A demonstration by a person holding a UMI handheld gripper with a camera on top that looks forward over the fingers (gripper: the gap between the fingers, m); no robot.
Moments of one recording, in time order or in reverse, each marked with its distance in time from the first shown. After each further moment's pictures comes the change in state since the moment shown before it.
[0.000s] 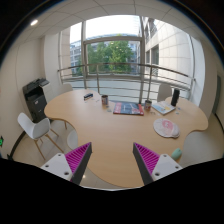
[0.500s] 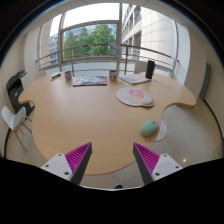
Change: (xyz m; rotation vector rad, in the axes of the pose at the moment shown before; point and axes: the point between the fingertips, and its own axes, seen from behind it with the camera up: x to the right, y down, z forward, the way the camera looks) arm 0.226 0.168 0.062 -0.150 0.181 0.066
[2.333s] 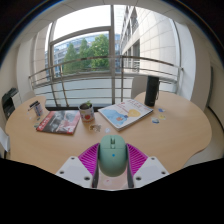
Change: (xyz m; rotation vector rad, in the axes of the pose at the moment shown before) arm 0.144 -0.276 0.285 0.157 -0.038 0.033
